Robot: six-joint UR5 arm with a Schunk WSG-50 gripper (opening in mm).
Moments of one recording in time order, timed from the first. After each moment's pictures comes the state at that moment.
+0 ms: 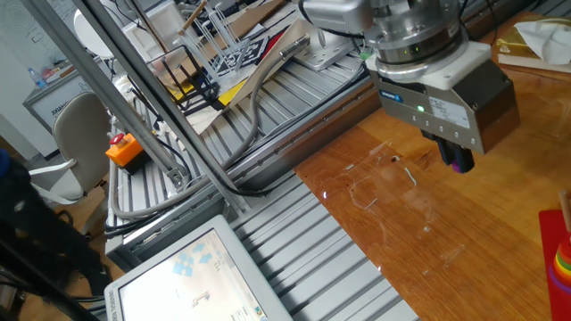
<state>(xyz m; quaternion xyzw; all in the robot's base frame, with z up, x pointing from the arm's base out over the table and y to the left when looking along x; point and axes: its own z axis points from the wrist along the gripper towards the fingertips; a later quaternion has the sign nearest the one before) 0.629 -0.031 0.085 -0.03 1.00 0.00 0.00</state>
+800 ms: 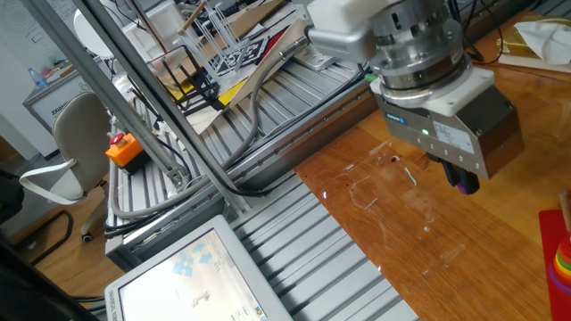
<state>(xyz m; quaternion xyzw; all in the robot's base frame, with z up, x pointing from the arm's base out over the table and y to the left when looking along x) 0.636 -0.024 0.065 -0.03 1.00 0.01 0.01</state>
